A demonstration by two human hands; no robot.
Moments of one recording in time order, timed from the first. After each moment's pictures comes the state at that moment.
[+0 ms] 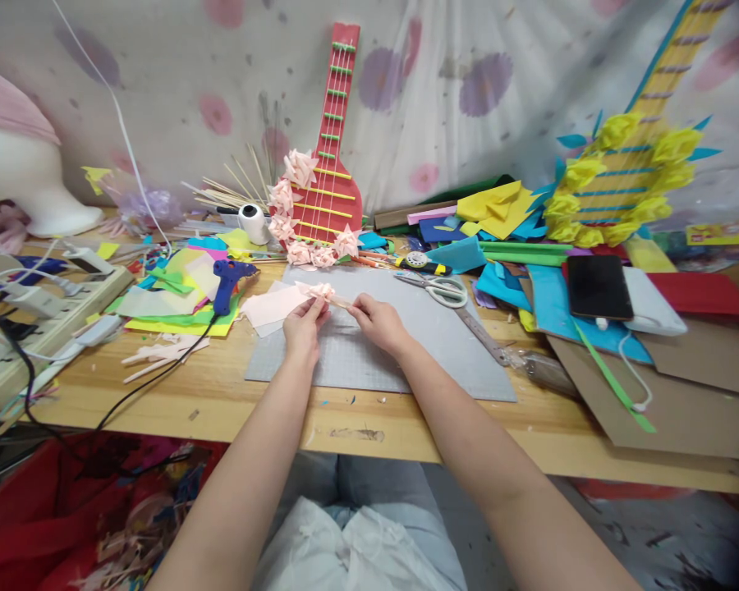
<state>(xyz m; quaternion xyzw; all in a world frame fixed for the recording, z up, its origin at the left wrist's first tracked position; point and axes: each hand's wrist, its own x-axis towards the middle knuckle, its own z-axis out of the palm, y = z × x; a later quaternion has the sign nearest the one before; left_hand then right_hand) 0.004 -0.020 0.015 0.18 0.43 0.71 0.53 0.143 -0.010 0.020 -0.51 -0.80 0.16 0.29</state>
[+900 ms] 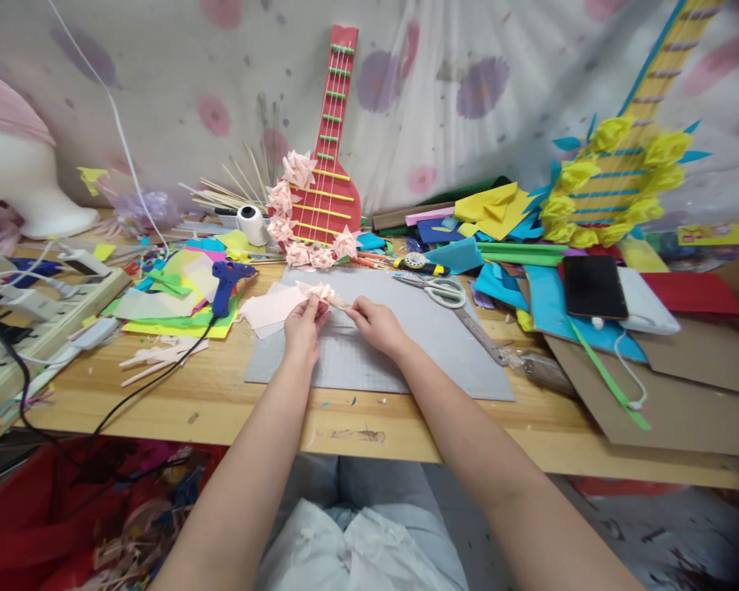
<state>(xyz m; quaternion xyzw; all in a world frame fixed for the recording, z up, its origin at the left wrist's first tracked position) 0.003 -0.020 0.018 0.19 0.42 0.70 0.54 0.141 -0.010 0.018 -0.50 -0.80 0.18 0.28</state>
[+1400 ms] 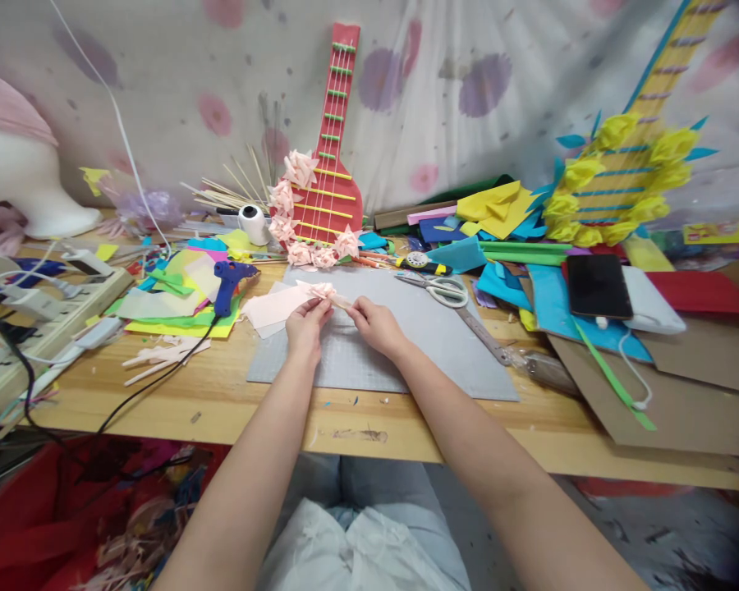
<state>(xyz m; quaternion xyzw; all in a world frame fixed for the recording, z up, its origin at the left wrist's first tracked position) 0.004 -0.018 0.015 0.19 0.42 0.71 0.53 0.137 -0.013 0.018 -0.52 -0.79 0.18 0.28</state>
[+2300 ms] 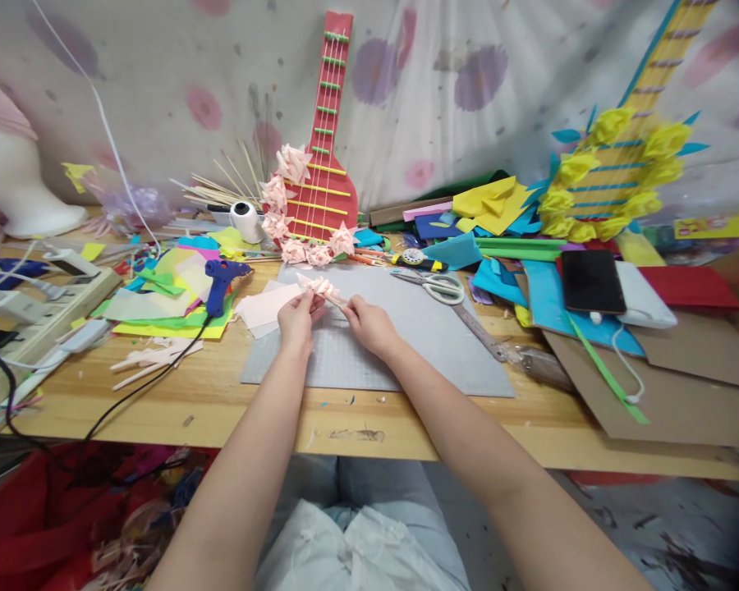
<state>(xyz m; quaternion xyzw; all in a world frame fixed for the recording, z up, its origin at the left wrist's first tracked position) -0.001 -0.007 0.022 0.21 0.48 0.68 0.52 0.128 -0.014 0.018 -0.56 -0.79 0.12 0.21</state>
